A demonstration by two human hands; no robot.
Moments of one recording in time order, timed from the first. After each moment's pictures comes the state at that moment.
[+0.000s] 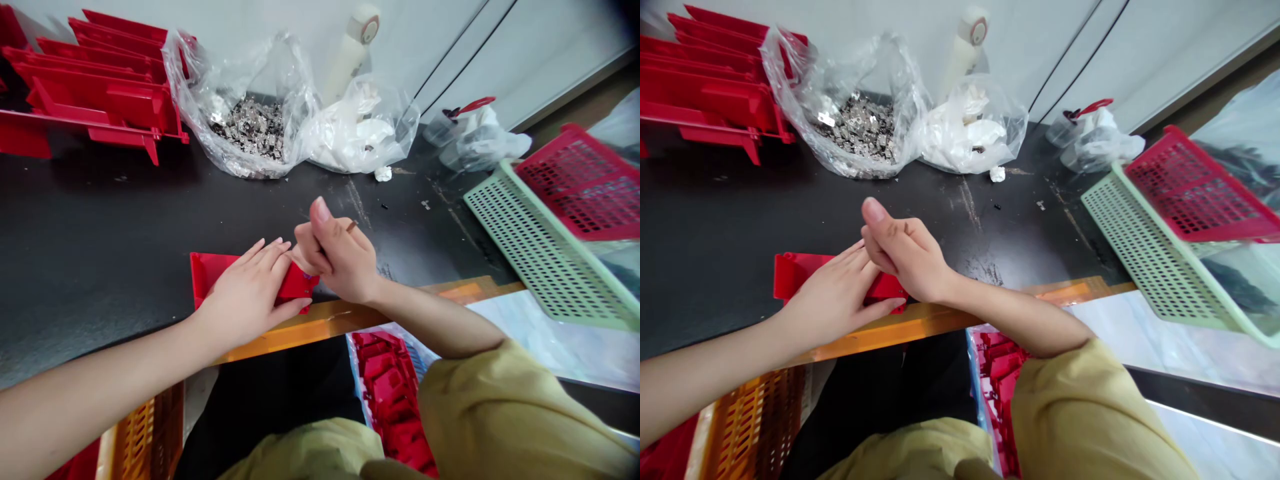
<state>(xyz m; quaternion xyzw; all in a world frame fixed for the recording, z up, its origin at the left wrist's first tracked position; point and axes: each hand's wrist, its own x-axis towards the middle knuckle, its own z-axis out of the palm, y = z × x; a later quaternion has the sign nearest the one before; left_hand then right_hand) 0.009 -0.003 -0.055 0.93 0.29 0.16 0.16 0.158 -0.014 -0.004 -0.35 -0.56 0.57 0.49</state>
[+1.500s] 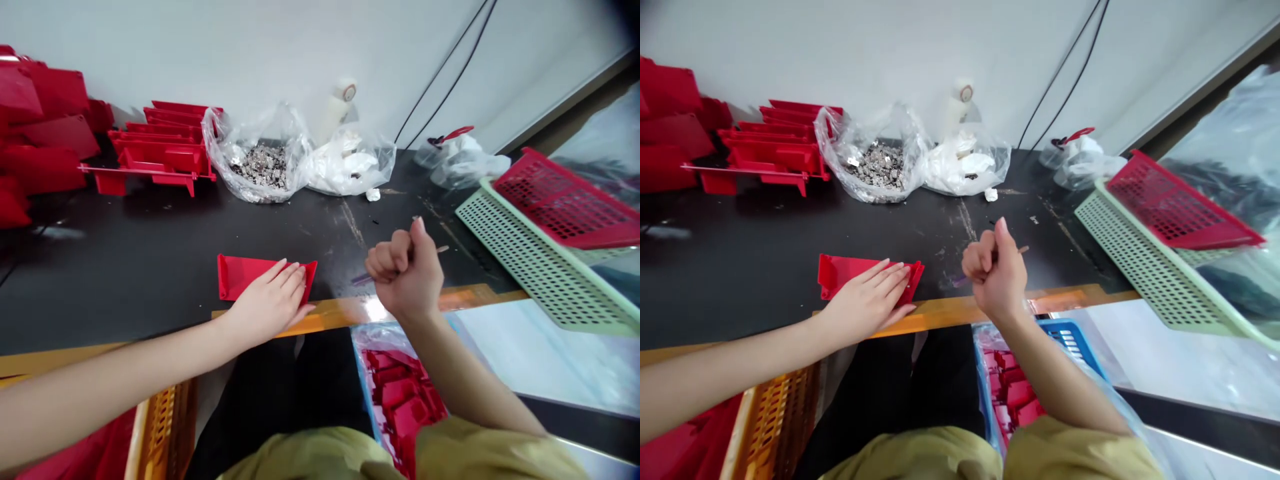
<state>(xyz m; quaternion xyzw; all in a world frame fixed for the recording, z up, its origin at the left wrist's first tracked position) 0.015 -0.033 -0.048 0.95 0.19 0.21 -0.12 0.222 -0.062 0.013 -0.41 -0.37 0.46 0.69</state>
